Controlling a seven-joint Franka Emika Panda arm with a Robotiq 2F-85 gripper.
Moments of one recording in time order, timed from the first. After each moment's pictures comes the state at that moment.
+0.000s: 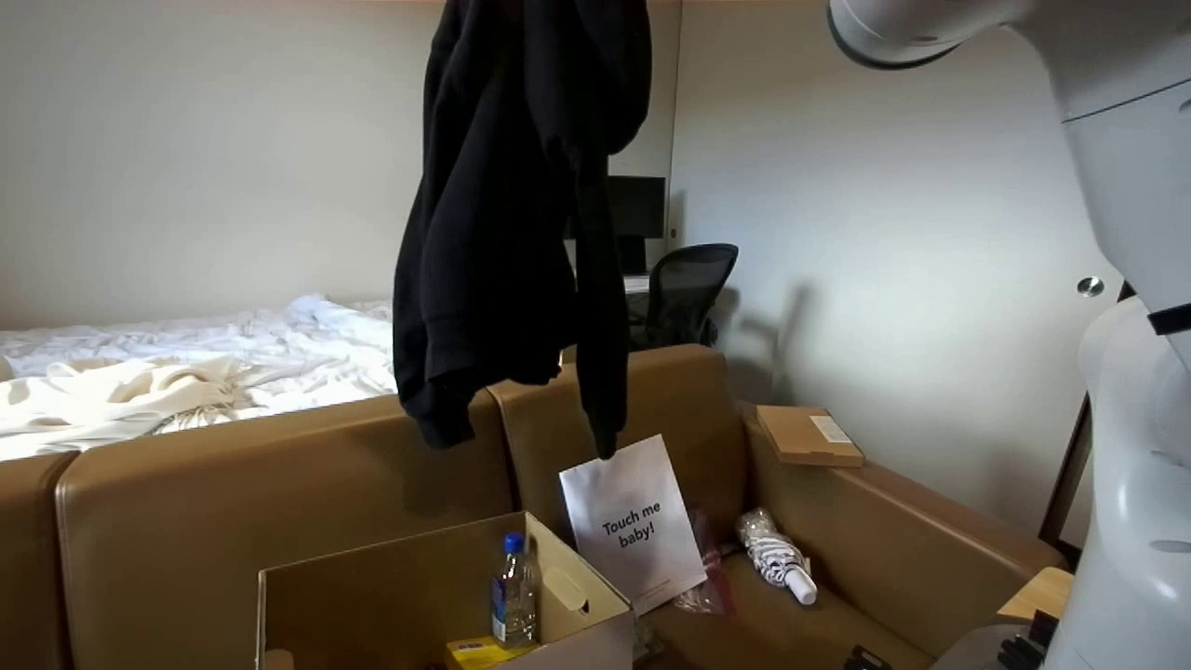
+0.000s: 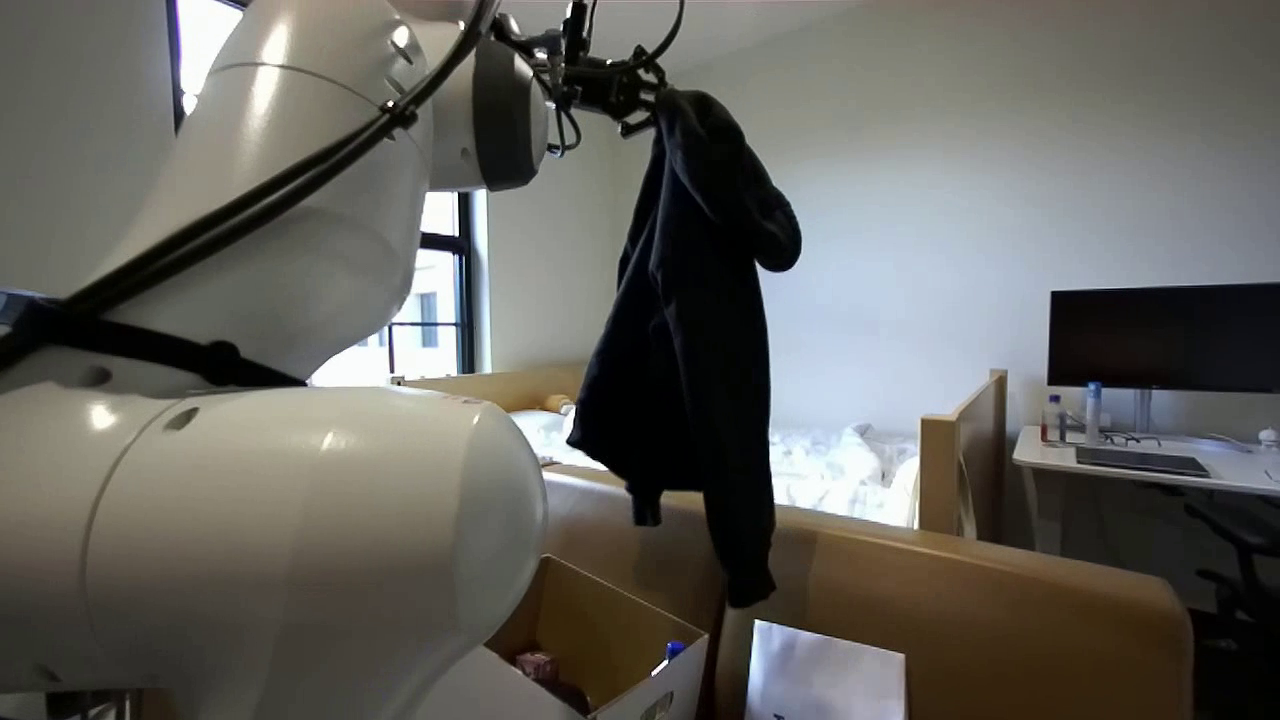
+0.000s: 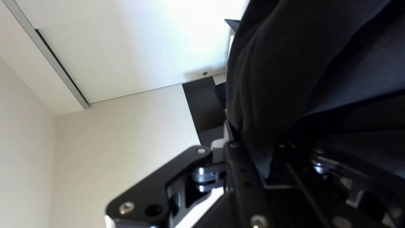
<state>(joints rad) 0.67 0.45 0.05 -0.74 -1.42 1.39 -0.13</state>
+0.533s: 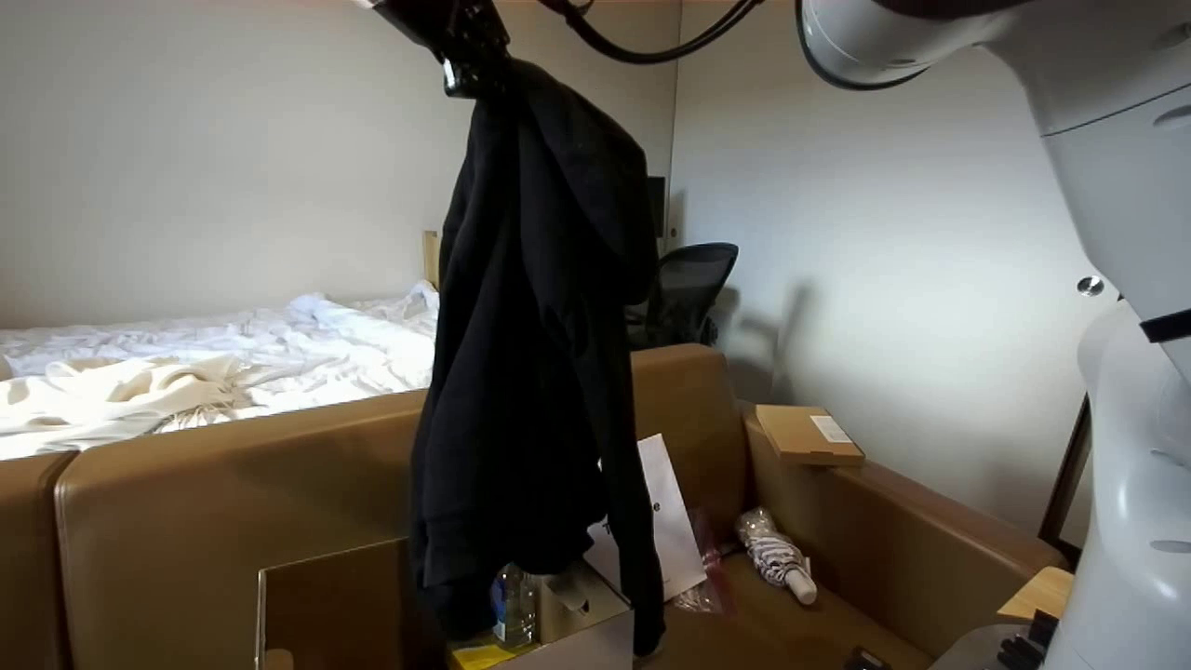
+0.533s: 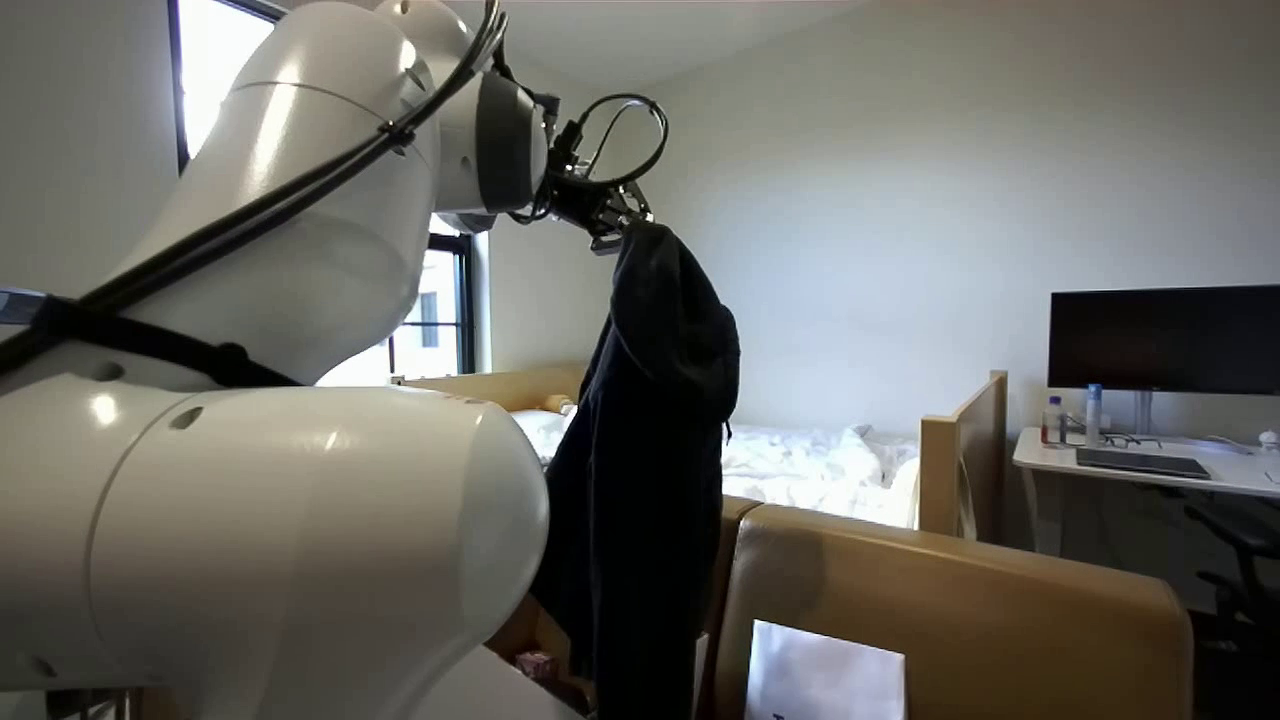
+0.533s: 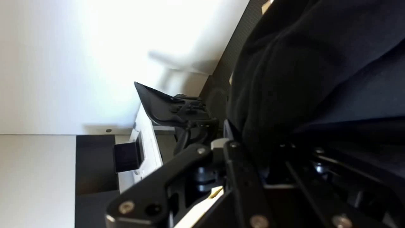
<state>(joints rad) 0.68 0.51 0.10 -0.94 -1.14 1.11 -0.11</state>
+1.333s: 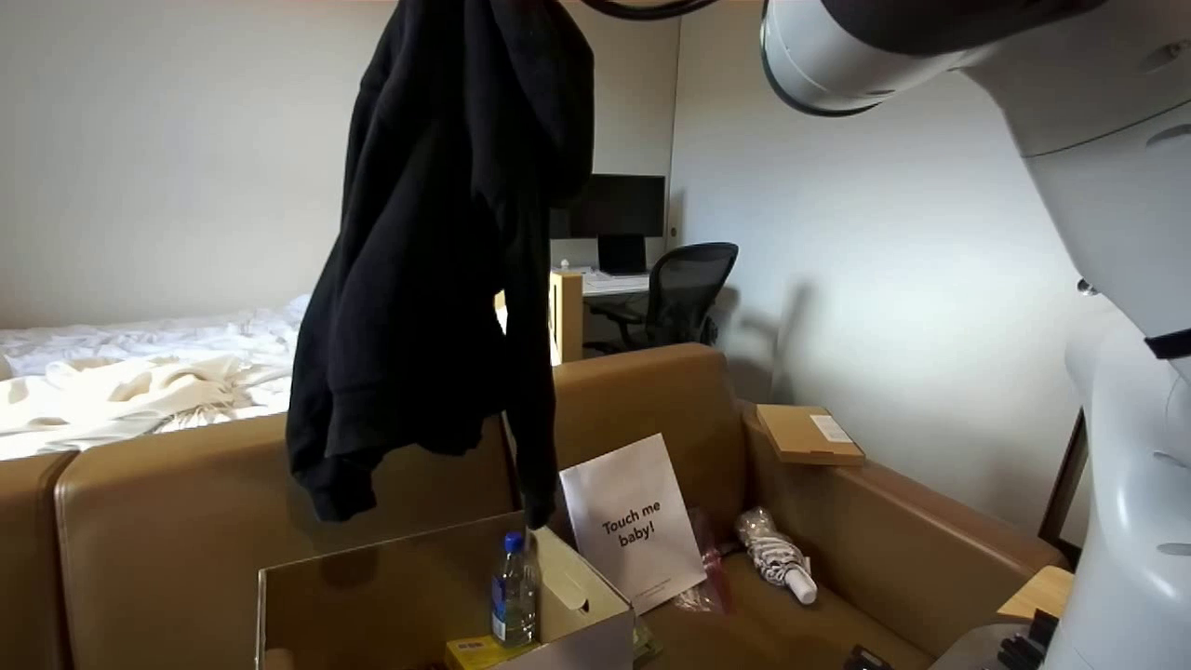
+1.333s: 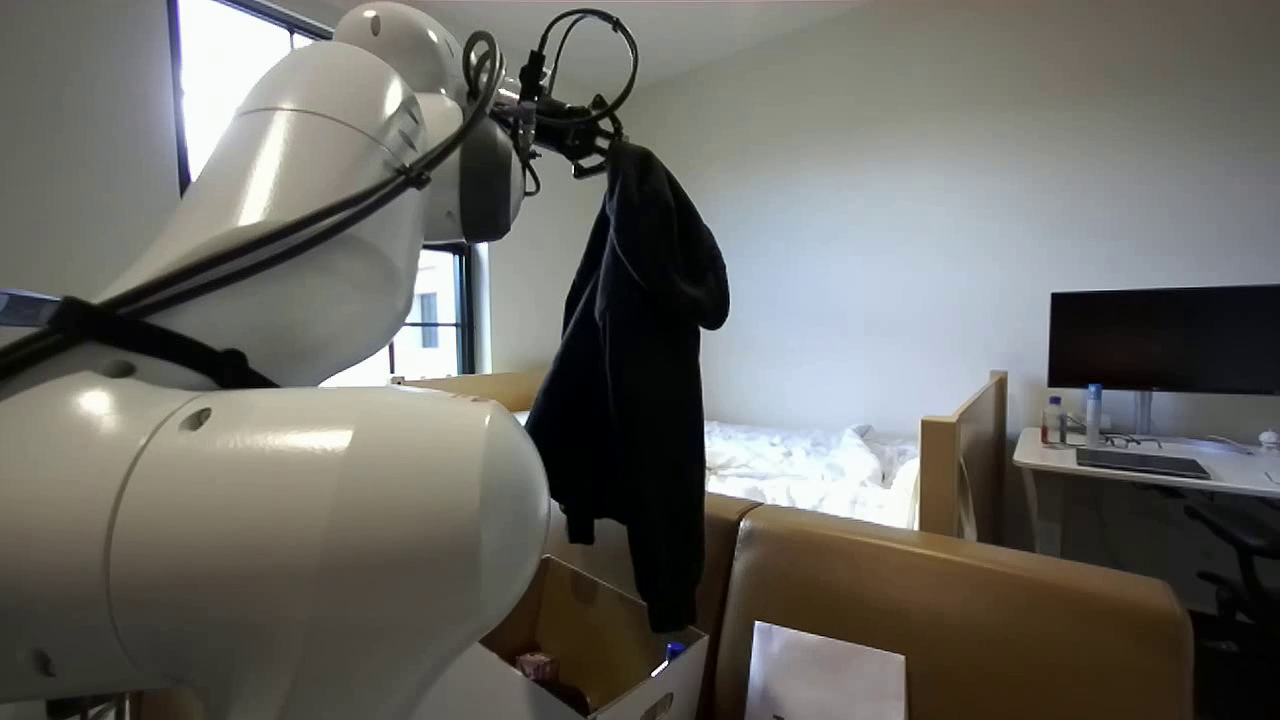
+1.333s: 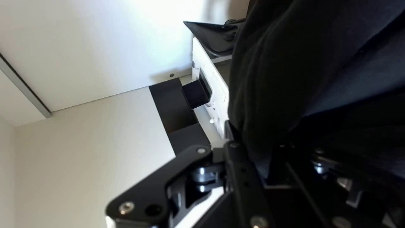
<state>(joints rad) 0.78 0.59 0.09 -0.58 -1.37 1.26 -0.07</state>
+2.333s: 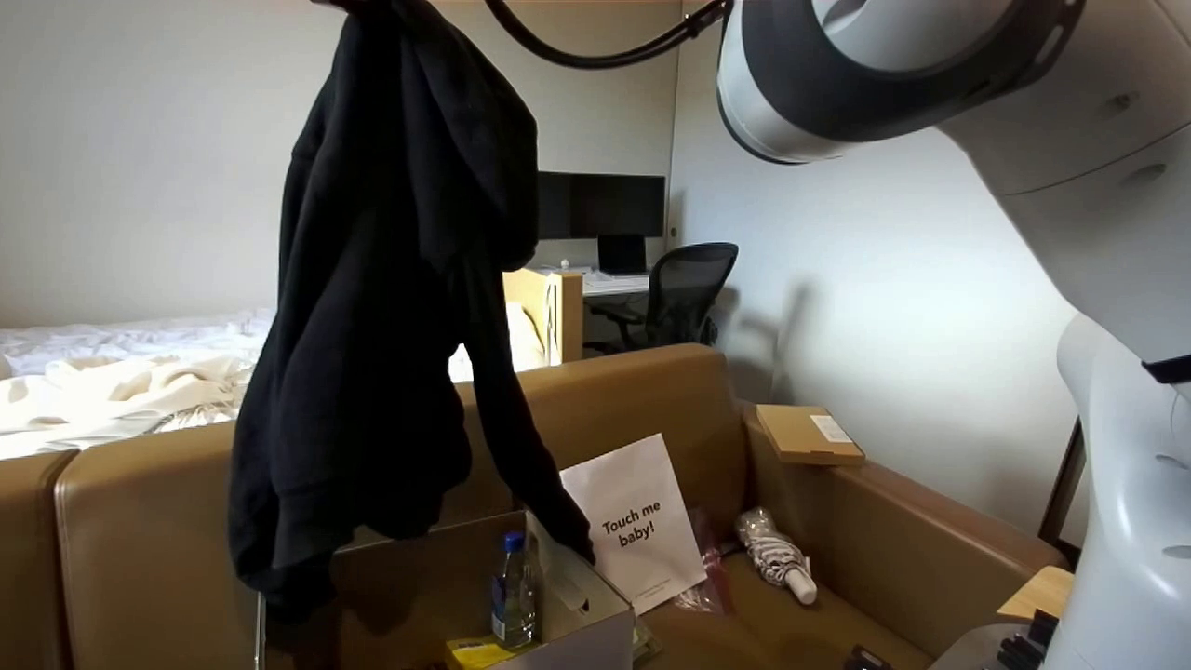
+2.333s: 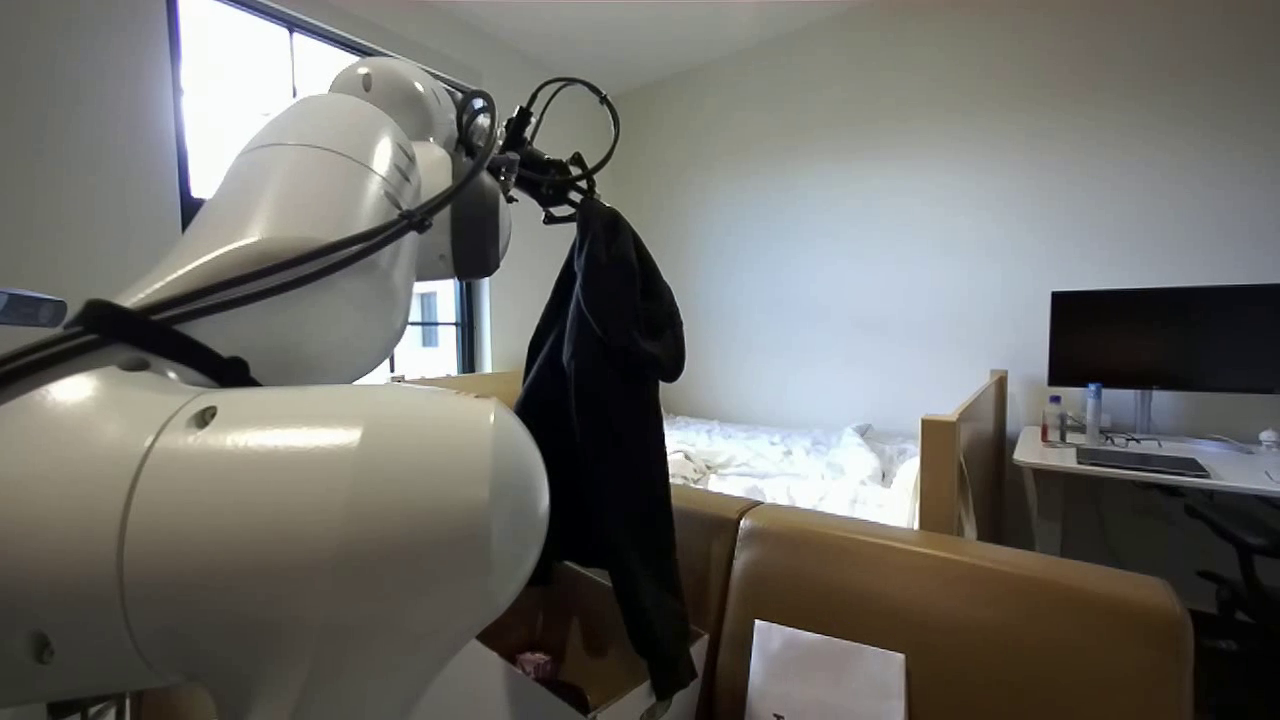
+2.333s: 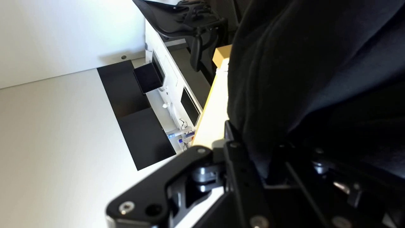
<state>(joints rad) 0.85 0.72 0.03 -0.47 -1.16 1.28 -0.06</state>
